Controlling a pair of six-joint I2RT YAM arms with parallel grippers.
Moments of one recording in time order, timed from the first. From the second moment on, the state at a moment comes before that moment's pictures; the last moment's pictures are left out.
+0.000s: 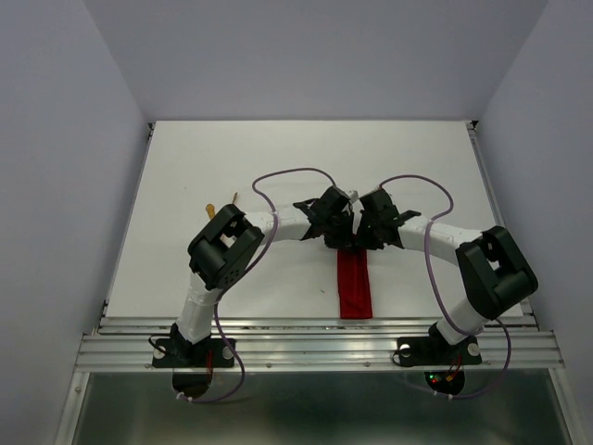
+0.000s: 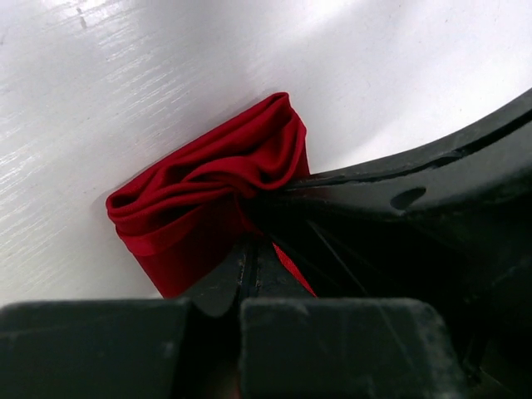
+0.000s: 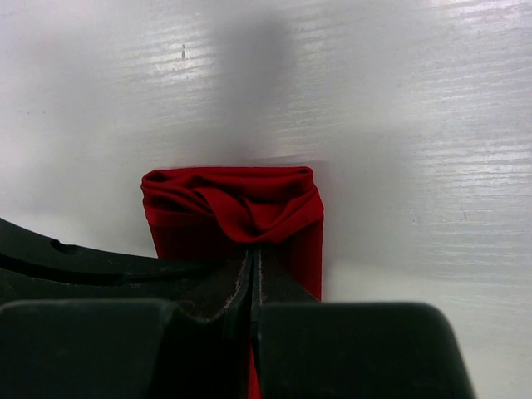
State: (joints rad) left arm -0.86 2.07 1.36 -0.18 0.29 -0.66; right arm 0.50 1.58 0.83 -0.25 0.03 0.71
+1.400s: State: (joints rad) left arm -0.77 1.95 1.17 -0.12 0.29 -0.68; right arm 0.51 1.62 0.87 -0.27 0.08 0.81
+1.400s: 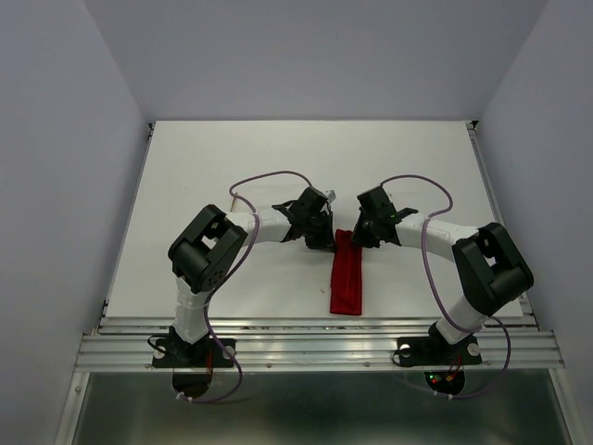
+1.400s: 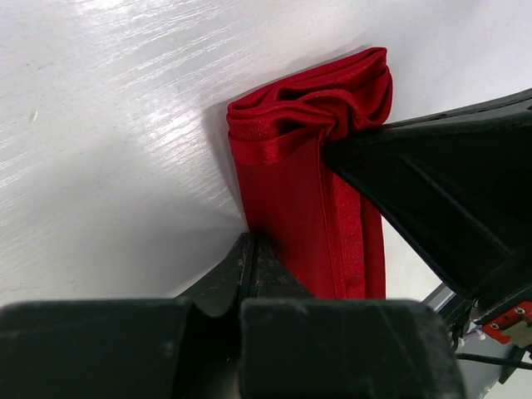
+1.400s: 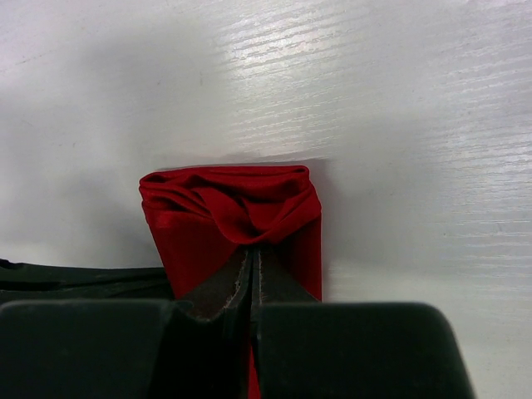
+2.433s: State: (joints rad) left arm -0.79 1.97 1.21 -0.16 0.27 -0.68; right arm 0.51 1.59 0.88 -0.36 0.08 0.78
